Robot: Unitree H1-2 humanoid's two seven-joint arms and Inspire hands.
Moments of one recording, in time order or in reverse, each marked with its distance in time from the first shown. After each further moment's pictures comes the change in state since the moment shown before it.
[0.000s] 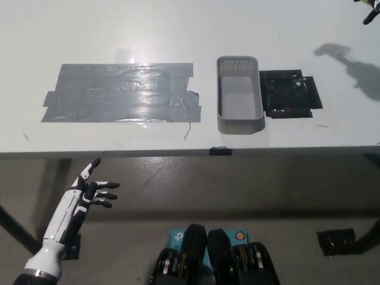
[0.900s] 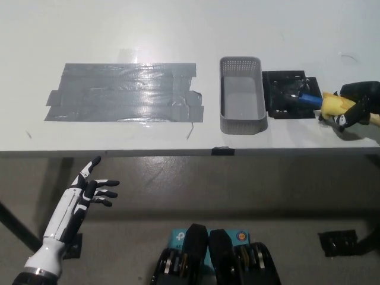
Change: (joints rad) left_arm -0.007 -0.001 0.001 0.000 -0.001 0.002 0.000; right_arm 0.151 0.086 0.350 0.125 -0.148 -0.204 -0.087
